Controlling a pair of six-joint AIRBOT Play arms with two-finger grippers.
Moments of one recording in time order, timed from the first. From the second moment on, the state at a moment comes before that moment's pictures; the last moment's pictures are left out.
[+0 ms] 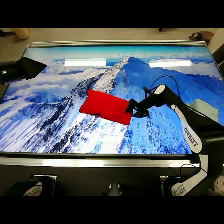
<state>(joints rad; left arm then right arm) 0.05 -1.04 1.37 0.85 -1.04 -1.37 0.15 -1.80 1.34 -0.83 1.13 1.63</state>
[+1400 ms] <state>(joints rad) 0.05 -1.04 1.35 0.88 -1.01 -1.35 -0.98 -1.47 1.68 -0.94 1.76 1.72</state>
